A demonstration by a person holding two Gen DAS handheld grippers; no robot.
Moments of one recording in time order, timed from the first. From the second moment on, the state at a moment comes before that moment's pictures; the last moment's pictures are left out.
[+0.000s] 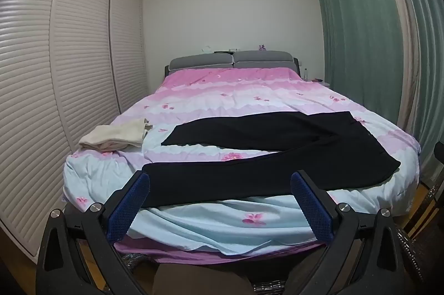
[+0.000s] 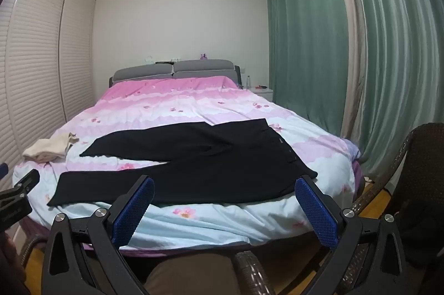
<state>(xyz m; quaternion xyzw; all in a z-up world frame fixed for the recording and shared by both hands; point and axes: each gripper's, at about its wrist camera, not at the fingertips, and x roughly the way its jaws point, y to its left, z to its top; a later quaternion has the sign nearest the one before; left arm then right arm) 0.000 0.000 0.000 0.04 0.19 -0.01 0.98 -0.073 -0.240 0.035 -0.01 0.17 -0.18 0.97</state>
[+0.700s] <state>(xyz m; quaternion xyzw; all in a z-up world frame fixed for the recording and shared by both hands) -0.001 0.000 -0.001 0.04 0.19 -0.02 0.98 -0.073 -0.240 0.037 0.00 0.17 -0.18 0.97</state>
